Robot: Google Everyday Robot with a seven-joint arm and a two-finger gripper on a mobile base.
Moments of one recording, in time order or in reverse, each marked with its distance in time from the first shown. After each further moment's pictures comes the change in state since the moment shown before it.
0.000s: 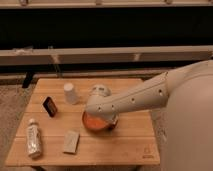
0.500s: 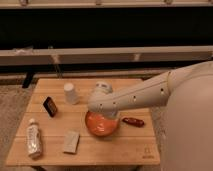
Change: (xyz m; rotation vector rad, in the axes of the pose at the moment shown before) arm 0.010 -0.011 0.001 0.011 -0.004 -0.035
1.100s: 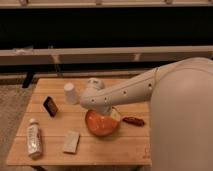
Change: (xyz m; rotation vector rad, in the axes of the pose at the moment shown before) arm 0.003 -0.031 -0.003 -0.001 0.010 -0.043
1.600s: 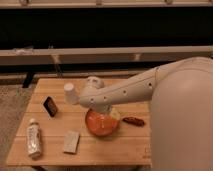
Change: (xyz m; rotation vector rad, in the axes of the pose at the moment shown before) arm 0.005 -0.004 -0.007 0.011 0.006 -0.007
